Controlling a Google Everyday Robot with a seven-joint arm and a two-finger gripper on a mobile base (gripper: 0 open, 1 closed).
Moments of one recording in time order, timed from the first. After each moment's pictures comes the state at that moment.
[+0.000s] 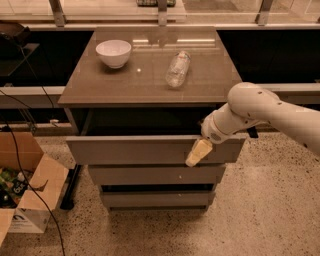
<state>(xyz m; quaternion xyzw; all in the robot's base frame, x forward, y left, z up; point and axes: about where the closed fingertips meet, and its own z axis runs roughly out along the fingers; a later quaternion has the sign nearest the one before) 0.621 -0.139 0.667 -0.55 0.79 0.11 0.24</state>
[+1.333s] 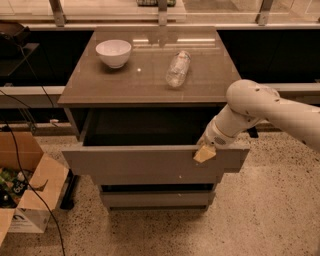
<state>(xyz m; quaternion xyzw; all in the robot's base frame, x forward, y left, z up) 0.581 -0.146 0.658 -0.57 0.80 0.13 0.15</state>
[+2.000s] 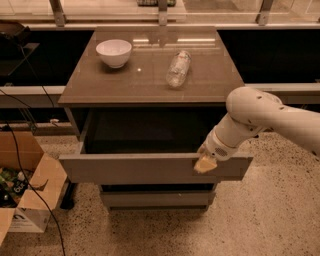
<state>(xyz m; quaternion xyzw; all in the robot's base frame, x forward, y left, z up) 0.529 -0.148 0.655 -0.56 0.81 0.15 0.11</state>
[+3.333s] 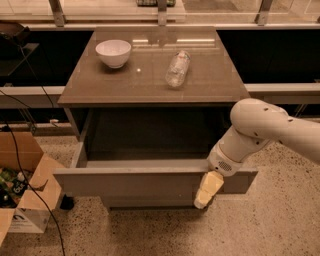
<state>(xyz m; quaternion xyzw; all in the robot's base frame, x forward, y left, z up) 0.477 -0.147 0.649 -0.52 0.83 0.17 0.08</state>
